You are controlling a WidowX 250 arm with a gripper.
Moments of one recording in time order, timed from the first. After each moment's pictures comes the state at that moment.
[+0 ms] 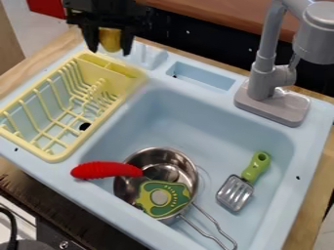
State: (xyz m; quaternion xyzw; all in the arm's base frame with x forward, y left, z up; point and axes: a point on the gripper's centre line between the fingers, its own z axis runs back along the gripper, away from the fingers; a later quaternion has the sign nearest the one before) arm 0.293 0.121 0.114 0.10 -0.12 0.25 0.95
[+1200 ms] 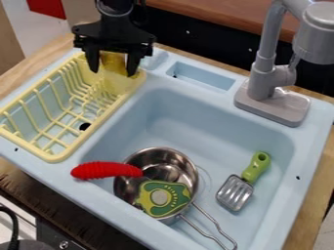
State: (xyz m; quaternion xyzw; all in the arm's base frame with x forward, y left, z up) arm 0.299 0.113 0.077 0.13 -0.12 0.26 0.95
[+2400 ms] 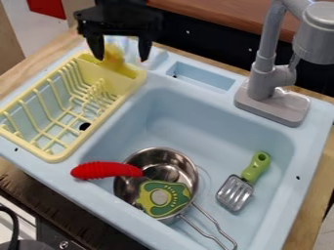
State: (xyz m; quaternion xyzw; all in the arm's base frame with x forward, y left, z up) arm 0.297 0.105 0.111 0.08 -0.14 0.28 0.95
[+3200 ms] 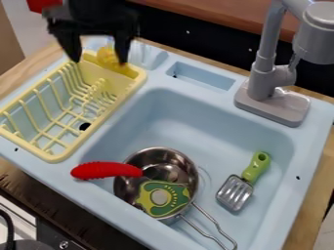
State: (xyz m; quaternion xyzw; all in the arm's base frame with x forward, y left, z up) arm 0.254 0.090 0.123 0.06 -0.15 0.20 0.97
